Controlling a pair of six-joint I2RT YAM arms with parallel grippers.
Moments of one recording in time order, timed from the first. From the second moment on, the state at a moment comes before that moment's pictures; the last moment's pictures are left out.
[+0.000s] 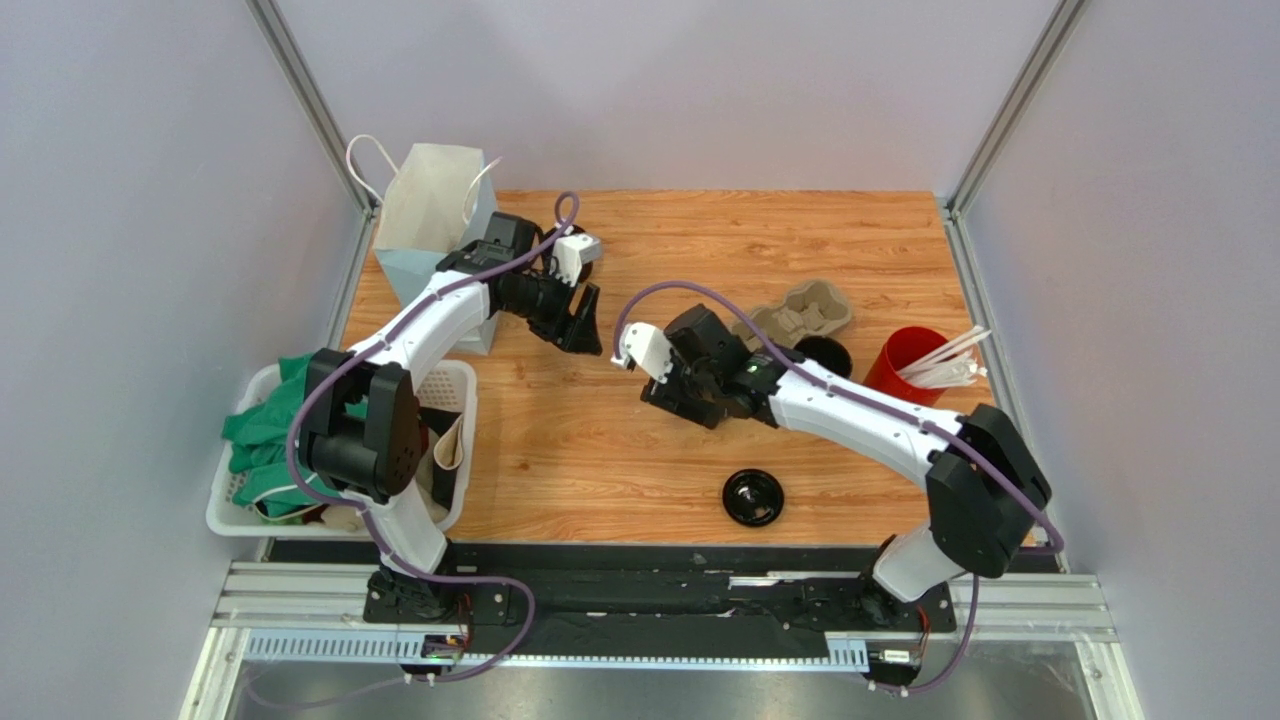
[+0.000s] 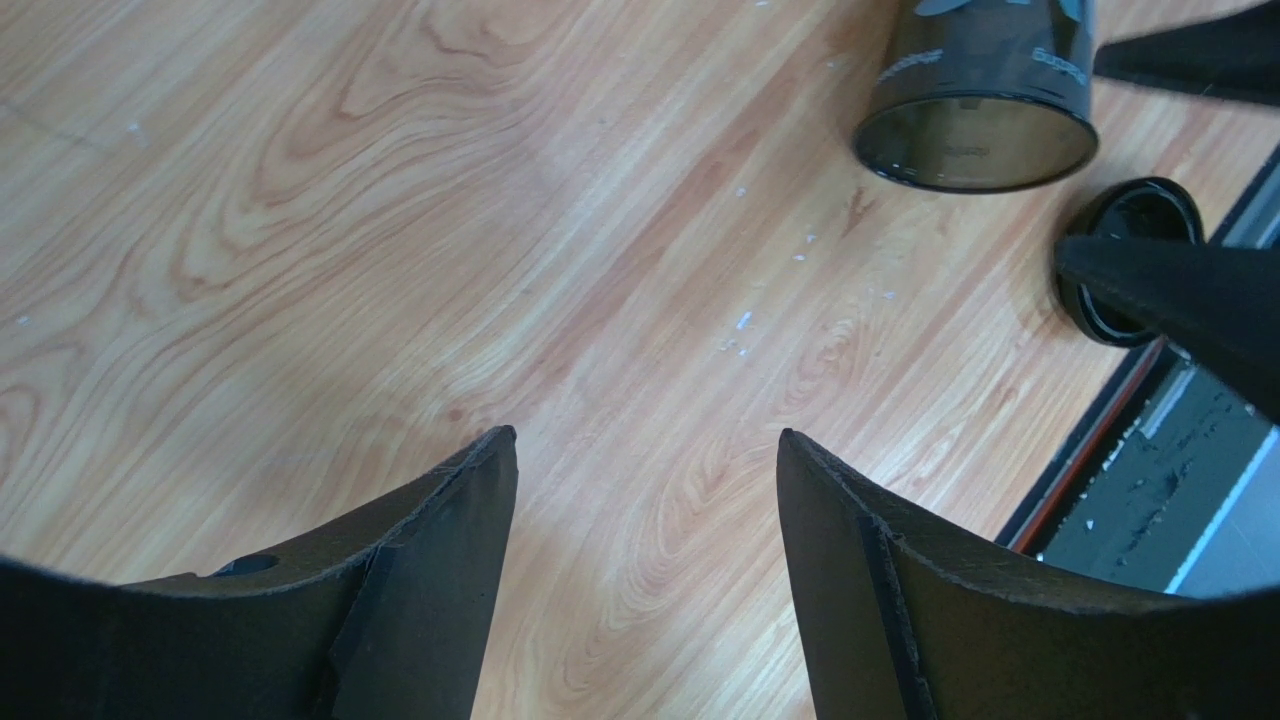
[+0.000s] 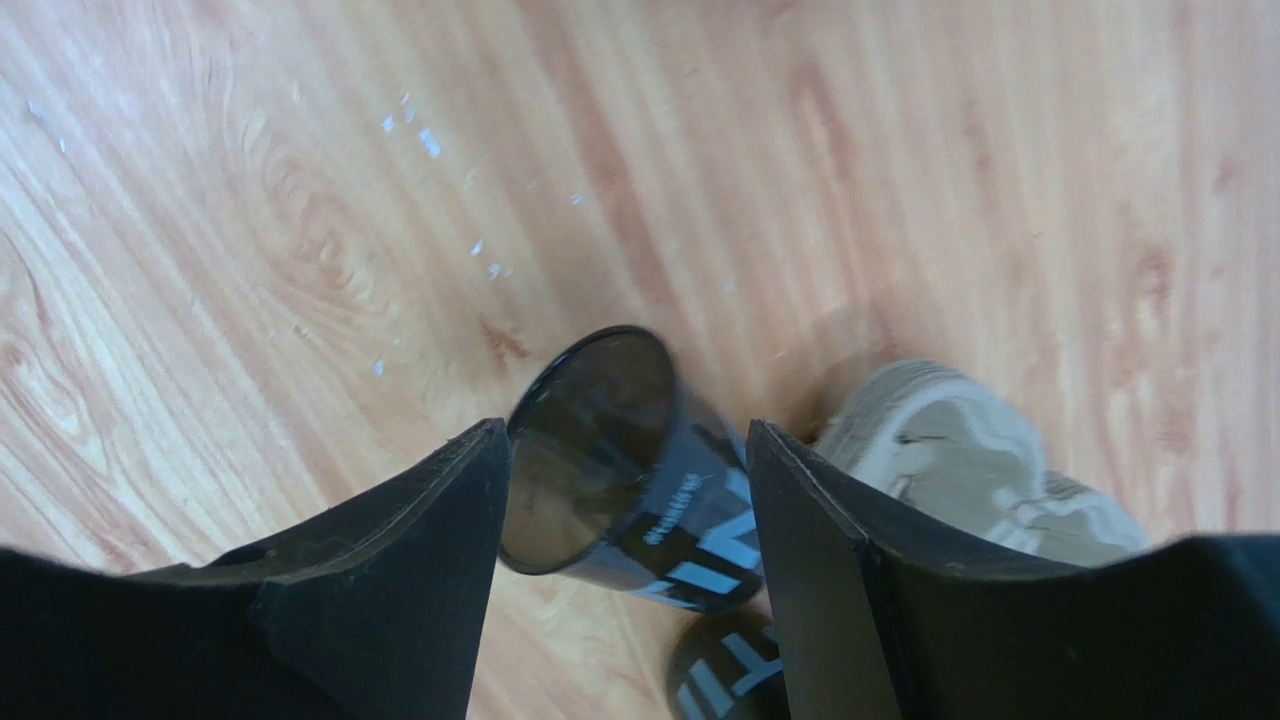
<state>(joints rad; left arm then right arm) -0.30 1.73 1.36 -0.64 0.63 0.23 0.81 1.51 1.10 -0.41 0.10 -0.50</state>
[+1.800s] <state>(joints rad) -0.11 1.63 1.30 -0.58 0.73 0.16 0.76 1.86 1.32 -0.29 -0.26 -0.27</state>
